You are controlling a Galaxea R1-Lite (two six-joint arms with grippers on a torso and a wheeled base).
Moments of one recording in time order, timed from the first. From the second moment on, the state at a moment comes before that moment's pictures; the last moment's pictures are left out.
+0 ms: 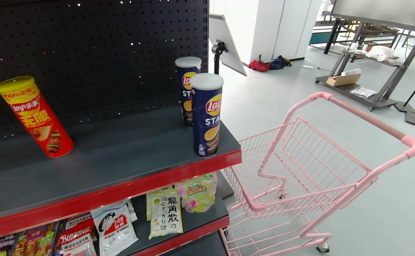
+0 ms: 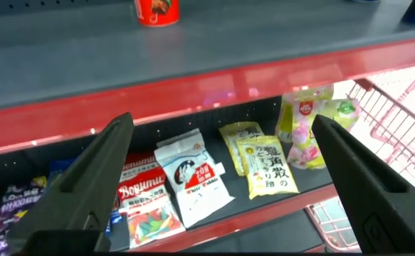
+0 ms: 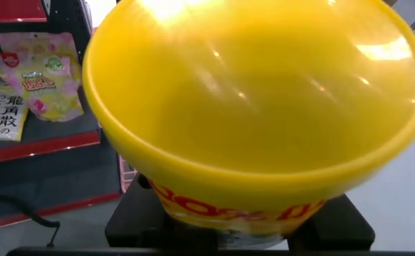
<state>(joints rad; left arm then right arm) 0.00 0.01 0.00 0.00 0.05 0.00 0.09 0.28 -0.54 0.42 -0.11 -0.18</state>
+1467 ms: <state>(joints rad) 0.00 0.01 0.00 0.00 0.05 0.00 0.09 0.28 -0.52 0.42 -0.11 -0.22</state>
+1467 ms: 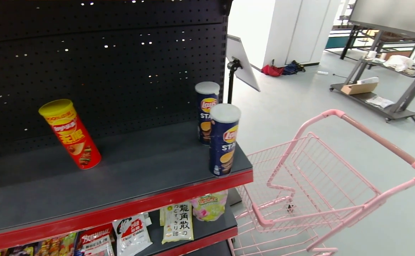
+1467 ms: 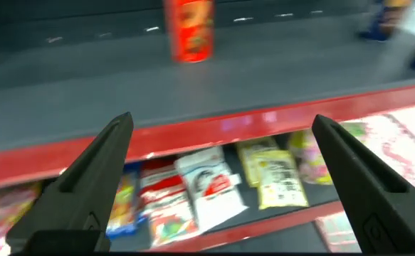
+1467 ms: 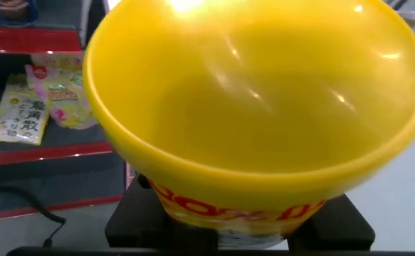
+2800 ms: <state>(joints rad) 0.00 0.01 0.00 0.00 0.05 0.00 0.09 0.09 -0.41 0.41 -0.06 -0.10</state>
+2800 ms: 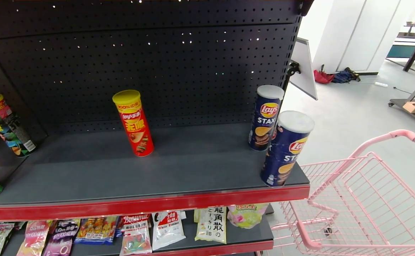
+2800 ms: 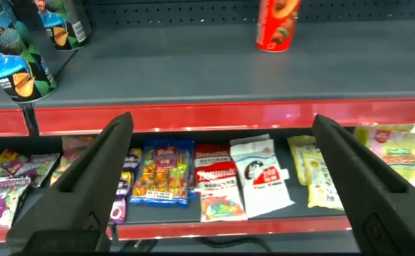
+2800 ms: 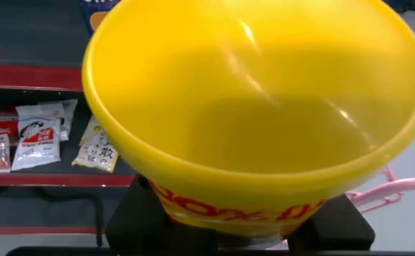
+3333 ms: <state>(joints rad) 0.00 0.01 0.00 0.00 0.05 0.00 0.09 0.09 -0.39 0.41 -0.02 -0.09</state>
